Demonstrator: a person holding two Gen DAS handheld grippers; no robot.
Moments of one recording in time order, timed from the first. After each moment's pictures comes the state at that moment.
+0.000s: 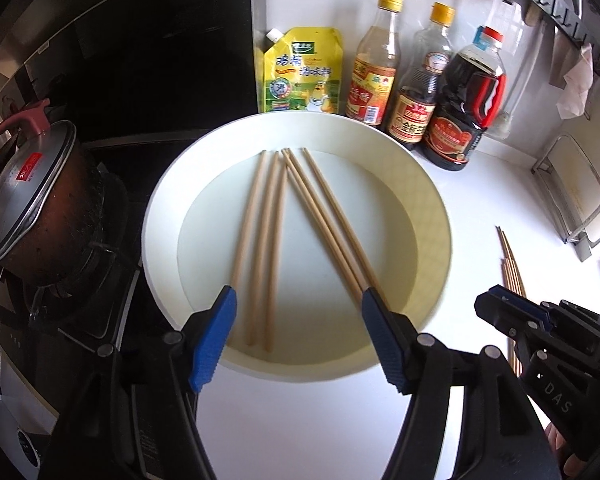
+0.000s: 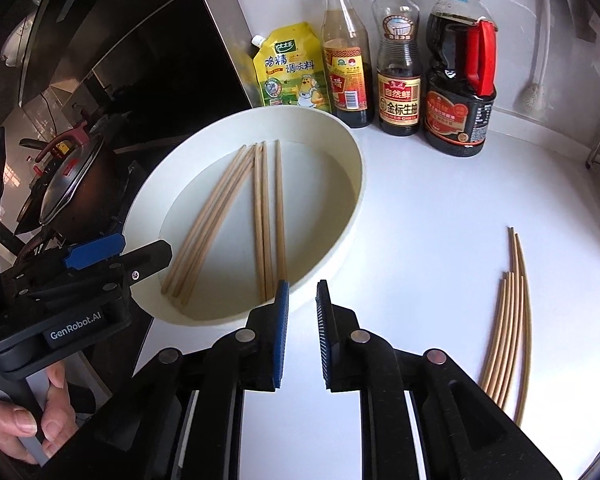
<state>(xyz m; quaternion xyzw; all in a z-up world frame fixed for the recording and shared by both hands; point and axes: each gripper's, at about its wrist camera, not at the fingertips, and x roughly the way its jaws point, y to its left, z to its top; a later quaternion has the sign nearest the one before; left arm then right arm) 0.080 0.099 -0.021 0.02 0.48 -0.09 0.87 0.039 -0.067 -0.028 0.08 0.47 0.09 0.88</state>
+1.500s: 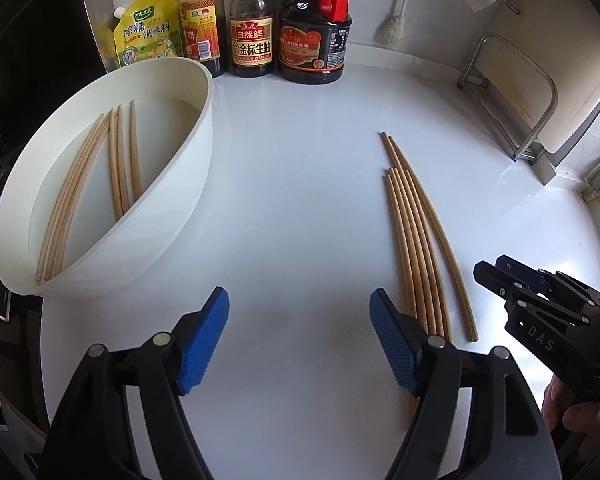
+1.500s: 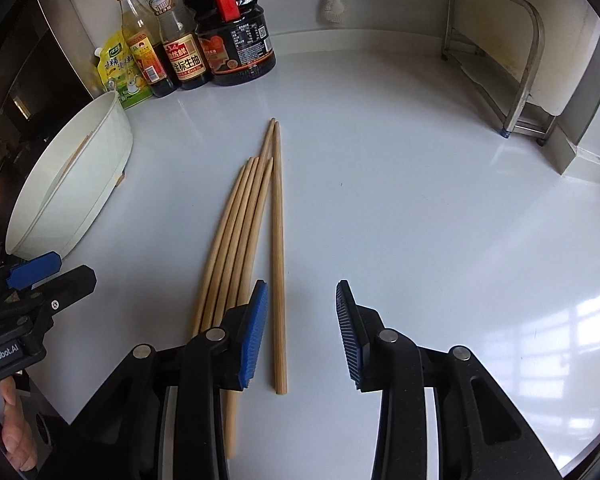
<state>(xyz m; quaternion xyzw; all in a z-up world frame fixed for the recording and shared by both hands) 0.011 -0.073 -0.082 0.06 0.52 -0.16 0.84 -0.032 -0.257 -0.118 0.11 0.50 -0.03 0.86</state>
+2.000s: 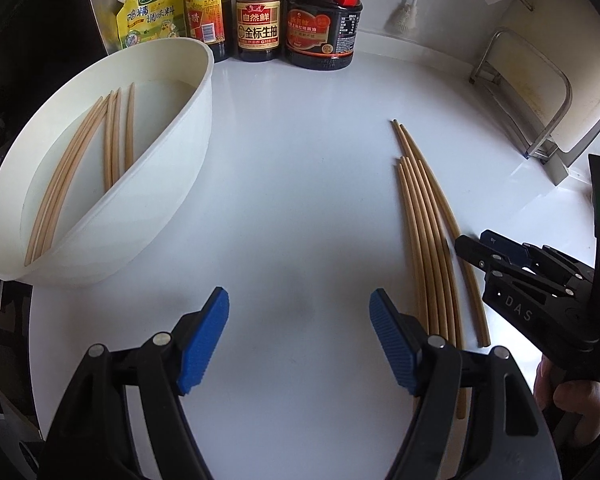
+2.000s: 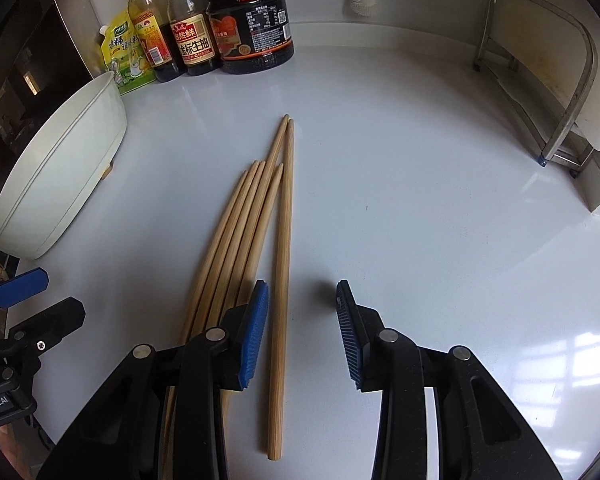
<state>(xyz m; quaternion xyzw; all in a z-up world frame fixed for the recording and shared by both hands) 0.015 -0.077 -0.098 0.05 0.53 -0.15 0.83 -0.001 -0.255 -0.136 0.07 0.49 -0.02 0.87</state>
